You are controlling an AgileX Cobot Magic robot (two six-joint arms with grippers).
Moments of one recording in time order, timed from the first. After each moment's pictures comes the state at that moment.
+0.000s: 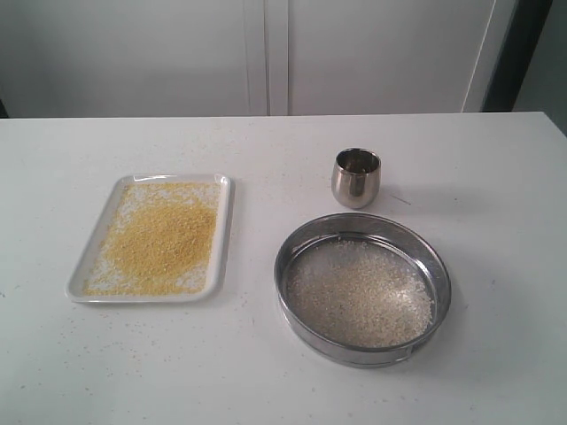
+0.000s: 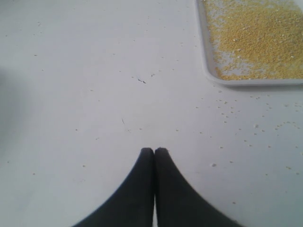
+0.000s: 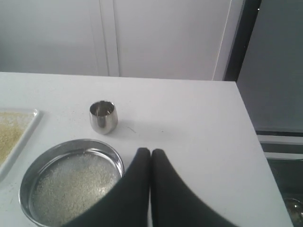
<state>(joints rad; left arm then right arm) 0.07 0.00 0.02 -0.11 0.52 0.16 0.07 0.40 -1.01 0.00 1.03 0.04</state>
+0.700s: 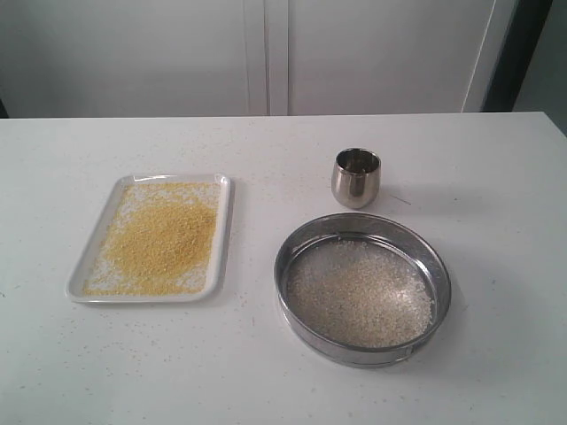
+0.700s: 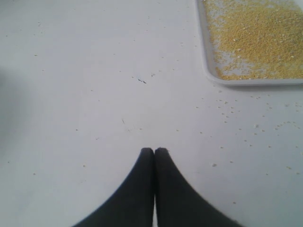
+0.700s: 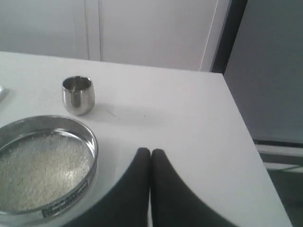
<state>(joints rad) 0.07 0.00 0.02 -0.11 0.52 0.16 0.07 0.07 -0.52 -0.07 0.80 0.01</state>
